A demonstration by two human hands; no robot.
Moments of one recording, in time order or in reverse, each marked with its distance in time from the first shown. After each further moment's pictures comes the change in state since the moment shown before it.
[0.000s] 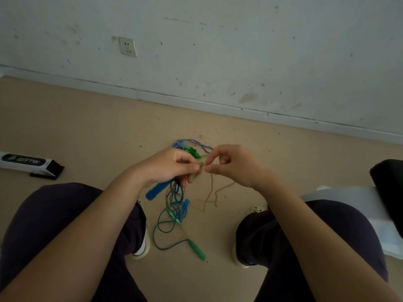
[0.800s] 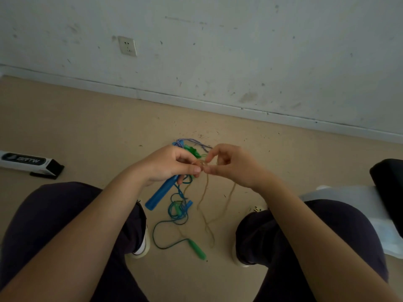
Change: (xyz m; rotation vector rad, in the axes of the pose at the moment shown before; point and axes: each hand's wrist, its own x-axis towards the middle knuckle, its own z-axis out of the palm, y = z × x) left_hand 0.000 0.001 -0.001 0.046 0.043 0.030; right_hand -0.003 -0.001 0.002 0.054 -0.020 0.020
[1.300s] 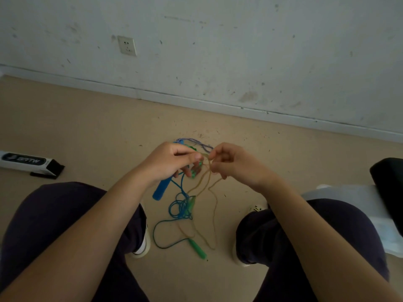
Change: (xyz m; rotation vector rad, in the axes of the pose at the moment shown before) left_hand 0.003 -0.004 0.008 -0.118 0.199 0.010; right_hand -0.001 0.004 -0.001 0.170 -0.054 0.052
